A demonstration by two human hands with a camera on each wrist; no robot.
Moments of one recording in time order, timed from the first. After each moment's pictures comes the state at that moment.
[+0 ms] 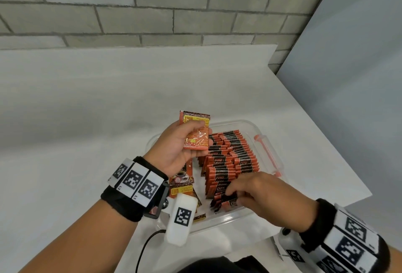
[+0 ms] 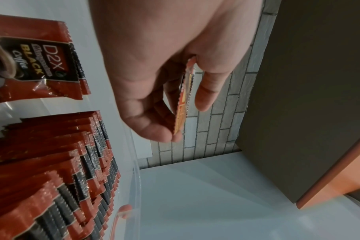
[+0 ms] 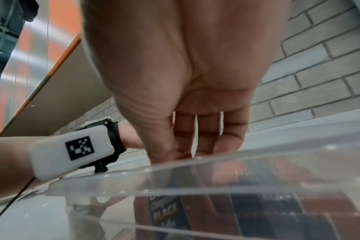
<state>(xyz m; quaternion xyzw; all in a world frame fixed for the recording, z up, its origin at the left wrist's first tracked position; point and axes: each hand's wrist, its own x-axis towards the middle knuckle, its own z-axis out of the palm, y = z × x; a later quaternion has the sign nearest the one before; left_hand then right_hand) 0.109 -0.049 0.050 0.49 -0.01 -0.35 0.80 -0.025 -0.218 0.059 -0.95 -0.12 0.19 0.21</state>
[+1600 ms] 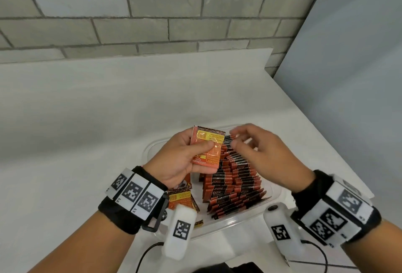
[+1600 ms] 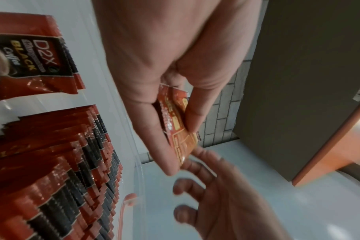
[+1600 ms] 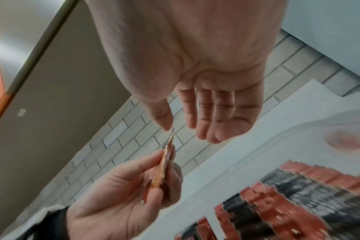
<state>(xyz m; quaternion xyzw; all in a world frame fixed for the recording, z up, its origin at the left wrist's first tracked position) 0.094 -0.052 0.057 0.53 -0.08 -0.41 0.74 0.015 -0.228 0.088 -0.90 0.09 0.00 0.42</state>
